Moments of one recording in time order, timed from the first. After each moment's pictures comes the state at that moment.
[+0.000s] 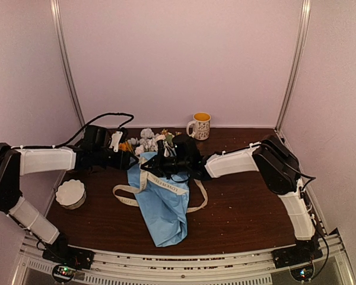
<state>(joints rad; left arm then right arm) -0.41 1.53 0.88 -0.02 0.29 -0.13 0.87 2.29 1.59 0.41 -0.49 1.16</state>
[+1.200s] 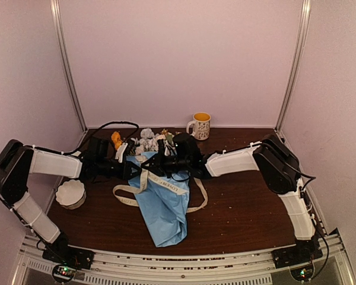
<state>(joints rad) -0.42 1.59 0.75 0.19 0.56 -0.21 0.87 2.29 1.60 0.40 -0.51 1.15</state>
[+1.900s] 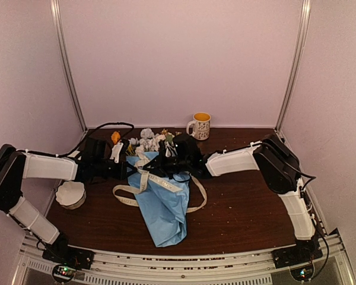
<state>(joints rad) -0.42 1.51 0.71 0.17 0.42 -0.20 0.86 2.29 1.60 0.35 -0.49 1.13</state>
